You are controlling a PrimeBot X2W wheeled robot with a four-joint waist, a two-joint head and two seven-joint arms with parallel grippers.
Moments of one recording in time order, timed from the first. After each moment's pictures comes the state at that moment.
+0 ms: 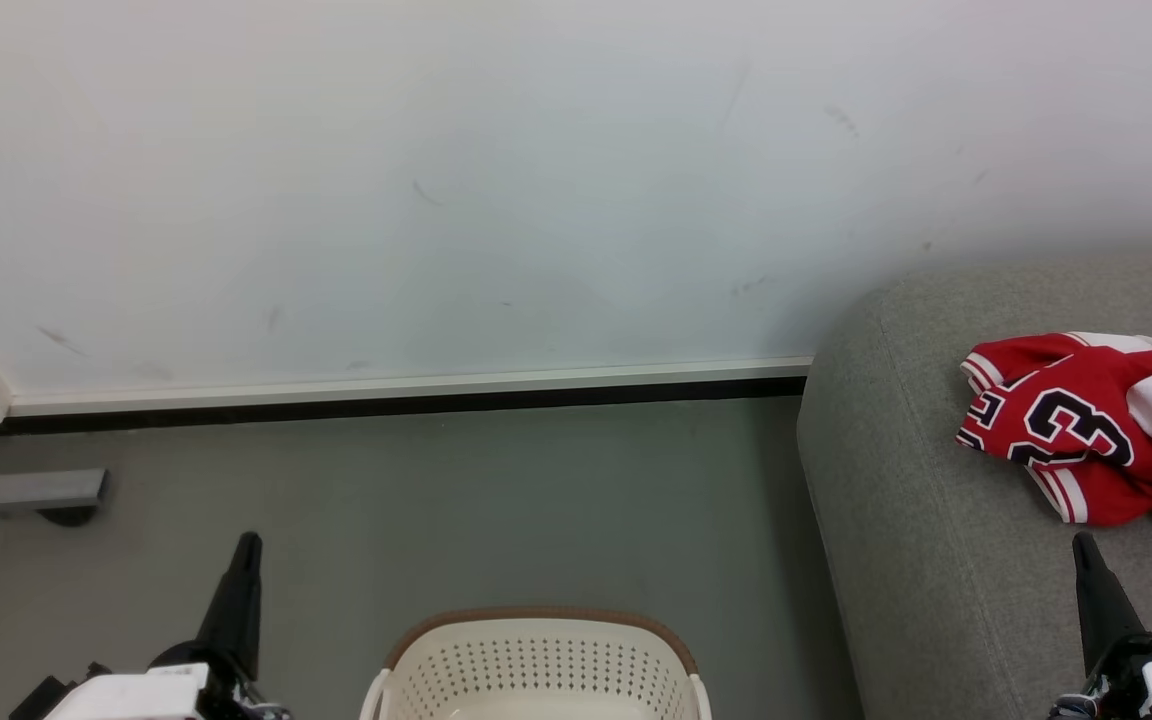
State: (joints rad) left arm -0.11 0.05 0.11 0.25 -1.61 -0.13 0.11; right arm -0.10 -0.05 -0.11 0.25 1.61 0.13 0.11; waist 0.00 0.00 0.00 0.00
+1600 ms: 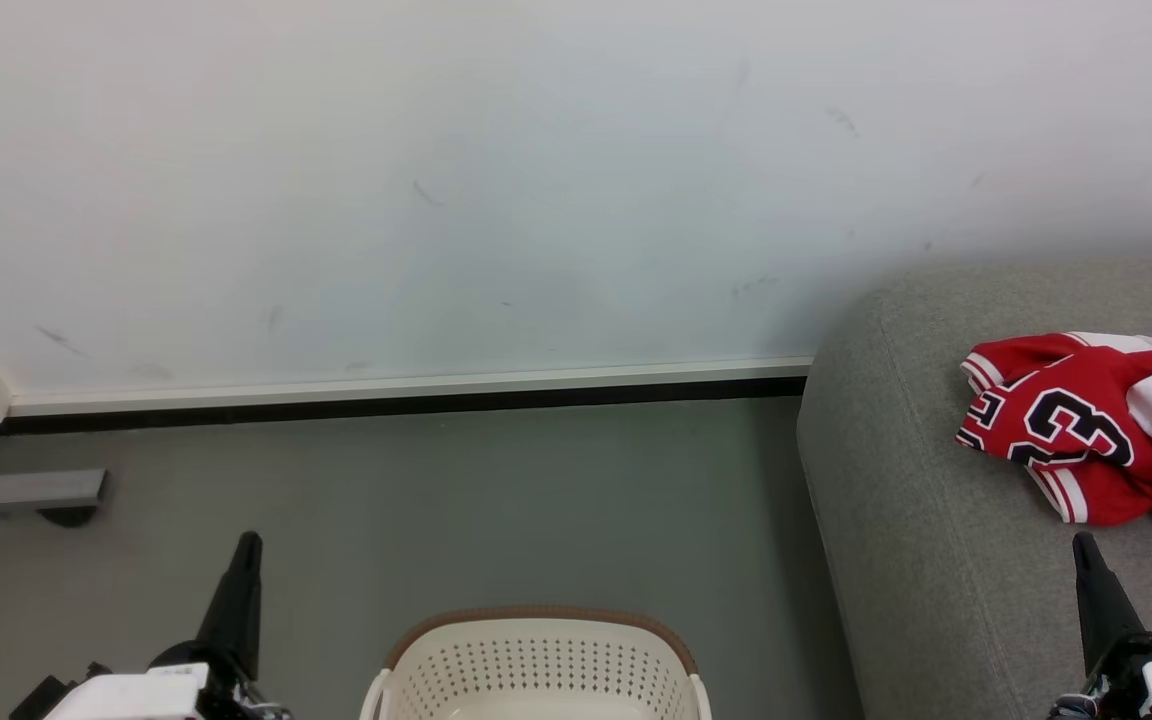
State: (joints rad) left arm -0.11 0.05 0.11 0.25 -1.61 -0.13 0.11; right arm -0.10 -0.05 -0.11 0.25 1.61 0.13 0.11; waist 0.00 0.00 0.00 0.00
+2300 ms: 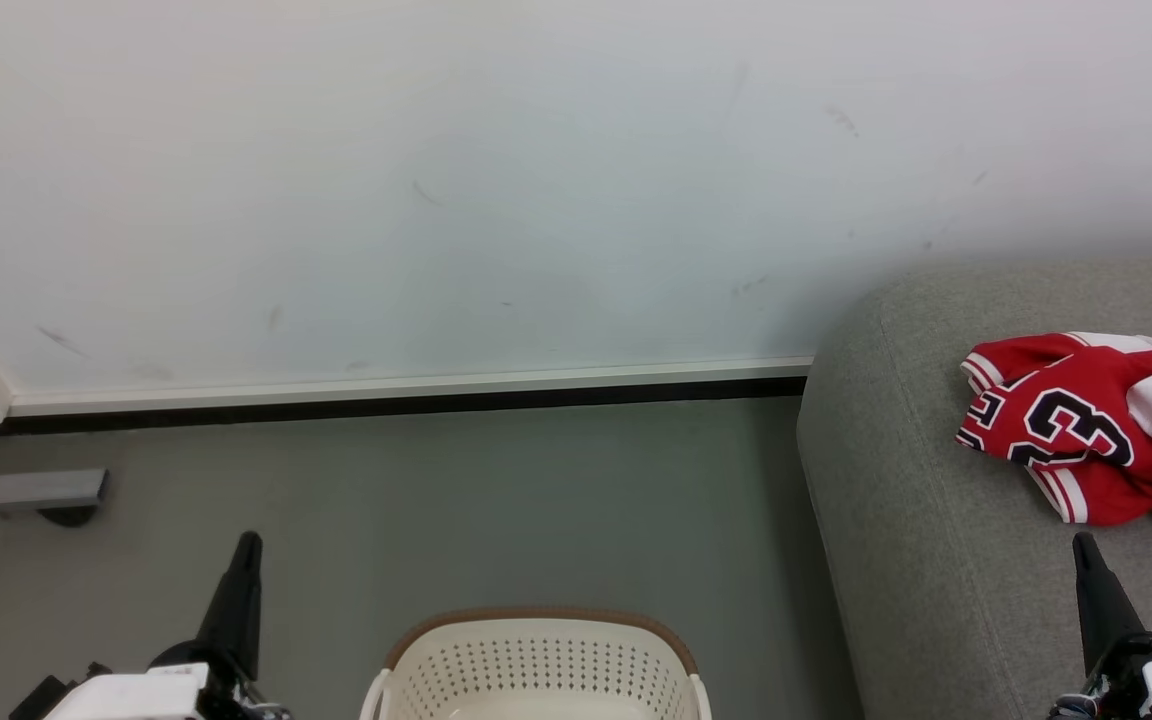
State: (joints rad) left arm -0.11 0.05 0.11 0.25 -1.61 -0.13 0.11; right arm -0.10 -0.05 -0.11 0.25 1.61 0.13 0.11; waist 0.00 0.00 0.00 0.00
